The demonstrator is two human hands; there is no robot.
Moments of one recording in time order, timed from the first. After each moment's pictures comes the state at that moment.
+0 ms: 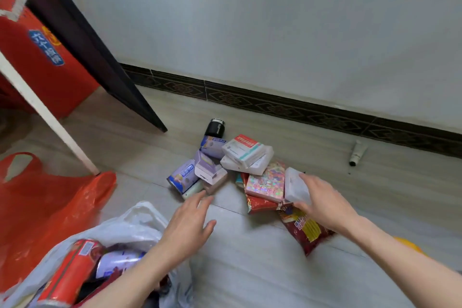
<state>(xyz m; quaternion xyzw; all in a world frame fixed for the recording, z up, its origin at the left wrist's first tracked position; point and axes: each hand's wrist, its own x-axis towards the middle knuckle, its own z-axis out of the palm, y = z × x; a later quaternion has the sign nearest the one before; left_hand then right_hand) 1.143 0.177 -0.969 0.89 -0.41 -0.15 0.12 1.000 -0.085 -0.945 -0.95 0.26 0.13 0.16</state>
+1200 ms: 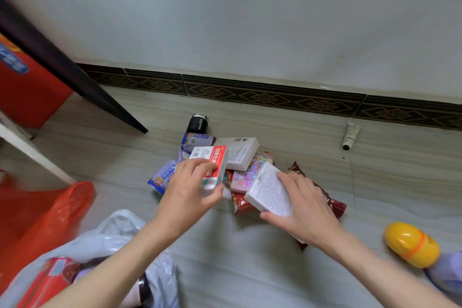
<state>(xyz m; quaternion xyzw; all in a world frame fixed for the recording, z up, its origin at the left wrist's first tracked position) 1.146 0.116 -0.936 0.87 -0.42 -0.03 0.27 0.983 -0.058 -0.975 -0.95 0.24 -0.02 0.21</state>
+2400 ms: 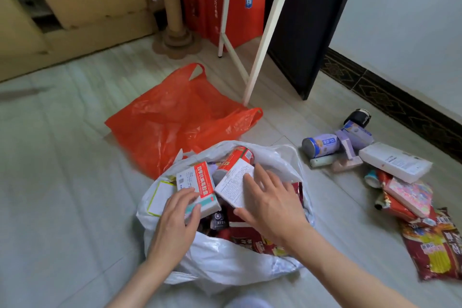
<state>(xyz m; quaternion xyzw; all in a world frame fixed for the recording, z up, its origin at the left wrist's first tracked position) 1.053 0.500 -0.975 0.92 0.00 0.00 0.38 1.075 0.300 -0.932 -0.99 -0.13 0.10 0.04</state>
